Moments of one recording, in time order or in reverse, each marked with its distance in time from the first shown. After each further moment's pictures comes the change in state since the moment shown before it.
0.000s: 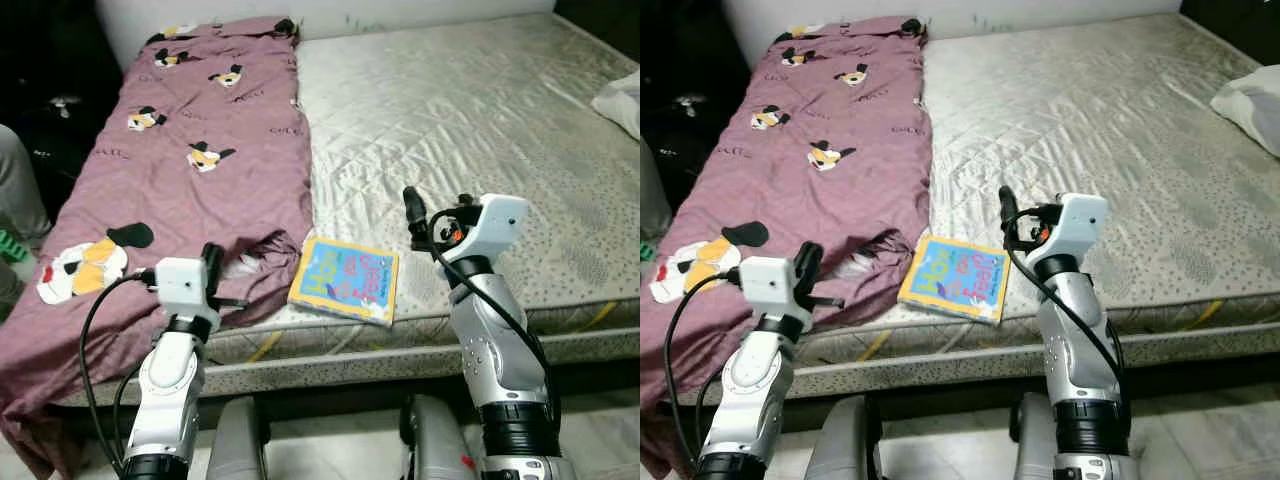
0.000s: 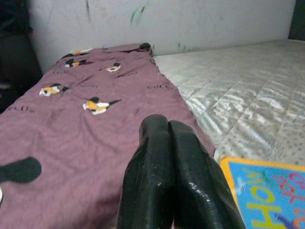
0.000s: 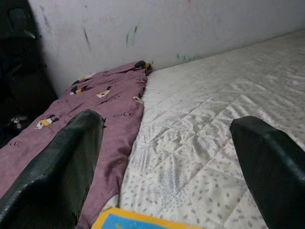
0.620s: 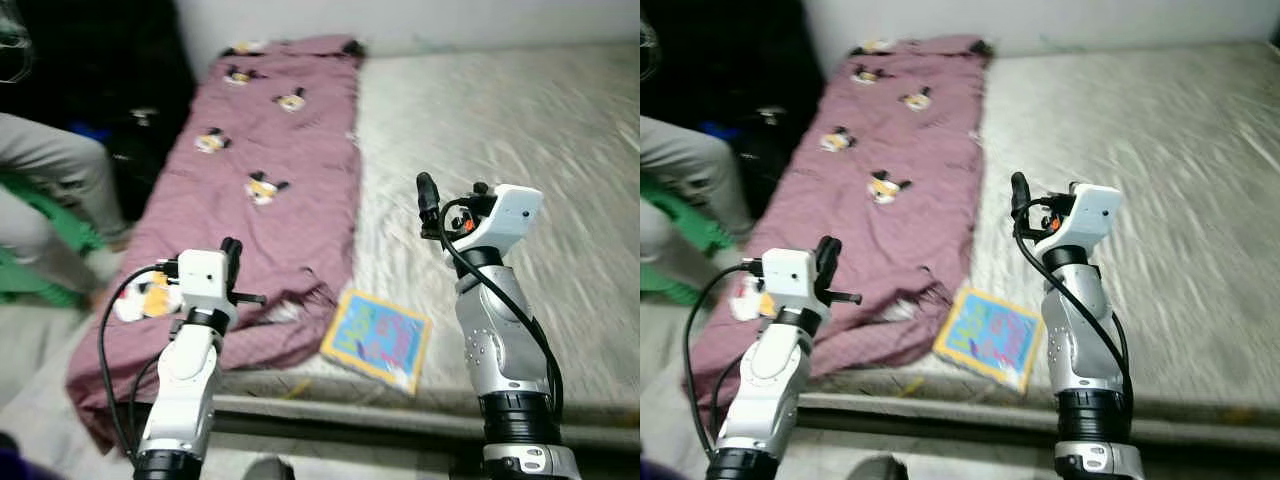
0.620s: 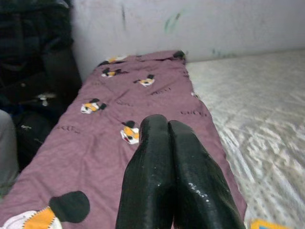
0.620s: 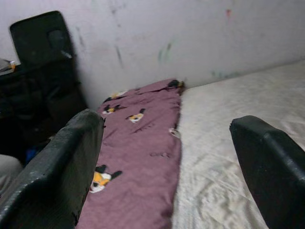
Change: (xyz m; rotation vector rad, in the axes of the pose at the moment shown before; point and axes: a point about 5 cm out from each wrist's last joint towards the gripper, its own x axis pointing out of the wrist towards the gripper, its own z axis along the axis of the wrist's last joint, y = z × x) left arm 0.006 -0.022 0.006 -0.001 0.010 -0.032; right arm 0.006 -0.007 0.010 -0.005 -0.067 -0.040
